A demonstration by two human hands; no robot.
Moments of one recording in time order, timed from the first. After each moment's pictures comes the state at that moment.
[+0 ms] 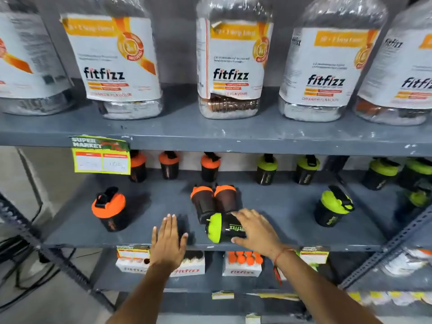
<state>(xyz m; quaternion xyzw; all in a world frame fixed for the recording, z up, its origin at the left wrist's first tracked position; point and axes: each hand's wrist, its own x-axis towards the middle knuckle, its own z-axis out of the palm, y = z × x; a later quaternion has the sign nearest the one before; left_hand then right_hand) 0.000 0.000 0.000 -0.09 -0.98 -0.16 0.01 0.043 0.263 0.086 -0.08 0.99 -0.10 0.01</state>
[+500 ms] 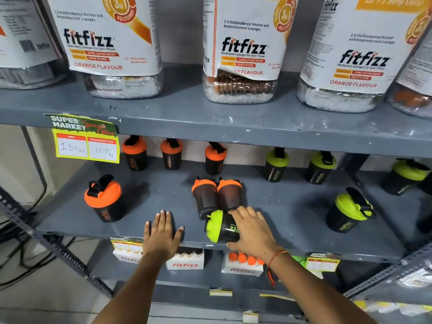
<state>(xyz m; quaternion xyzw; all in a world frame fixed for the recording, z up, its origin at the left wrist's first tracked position) -0.028 -0.006 -0.028 -0.03 -0.99 -0.12 -0.05 0.015 0.259 0.045 -0.11 0.99 -0.04 -0.03</state>
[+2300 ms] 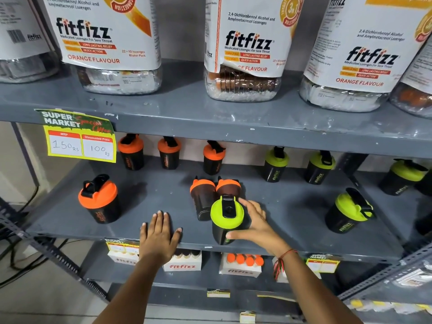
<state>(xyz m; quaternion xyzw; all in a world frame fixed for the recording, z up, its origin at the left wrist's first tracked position) -0.029 -0.009 -0.031 -0.03 -0.99 -0.12 -0.05 0.011 0.276 0.050 0.03 0.87 -0.49 0.05</state>
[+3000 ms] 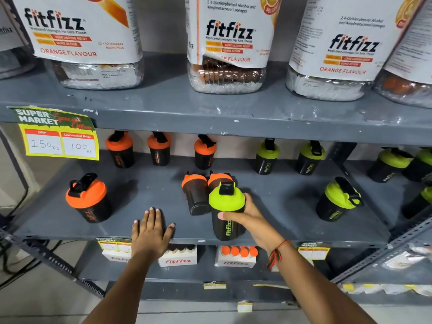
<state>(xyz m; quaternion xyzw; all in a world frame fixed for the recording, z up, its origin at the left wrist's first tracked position) -0.029 -0.009 -0.033 -0.03 -0.99 -0.12 -0.04 0.024 0.263 0.076 0.09 0.72 -0.68 0.06</state>
